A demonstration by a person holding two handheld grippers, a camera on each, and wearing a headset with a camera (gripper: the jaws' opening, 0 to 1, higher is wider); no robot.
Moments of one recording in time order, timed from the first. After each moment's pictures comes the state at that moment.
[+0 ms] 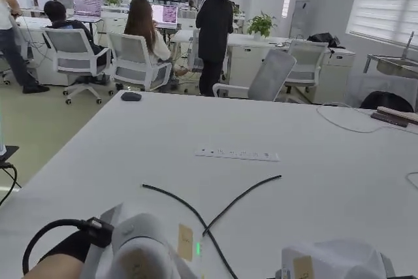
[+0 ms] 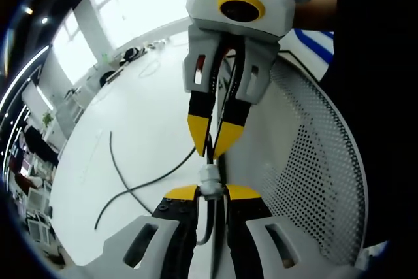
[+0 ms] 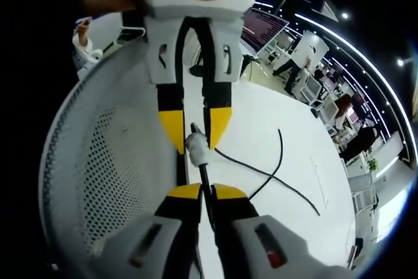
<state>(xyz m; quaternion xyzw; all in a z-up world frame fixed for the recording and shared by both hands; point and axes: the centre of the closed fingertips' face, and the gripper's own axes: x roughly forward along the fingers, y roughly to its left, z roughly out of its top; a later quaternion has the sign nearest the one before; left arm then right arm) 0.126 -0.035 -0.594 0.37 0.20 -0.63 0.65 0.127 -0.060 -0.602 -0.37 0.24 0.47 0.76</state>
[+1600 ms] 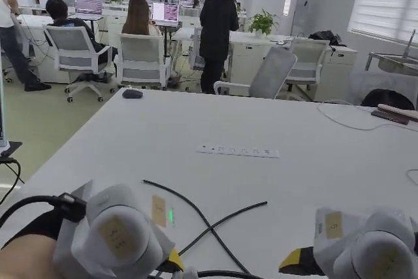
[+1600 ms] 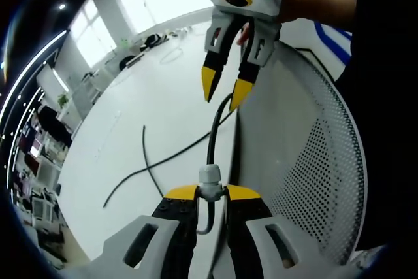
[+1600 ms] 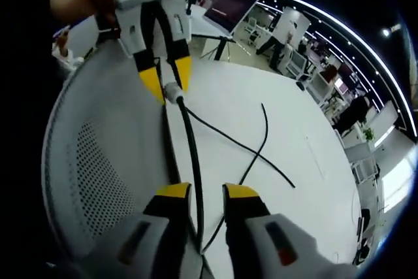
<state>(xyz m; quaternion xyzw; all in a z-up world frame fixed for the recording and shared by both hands) 0.144 -0.009 -0.584 0.38 0.23 -0.57 0.69 0.139 -0.085 -0.583 -0.34 0.28 0.43 0.79</state>
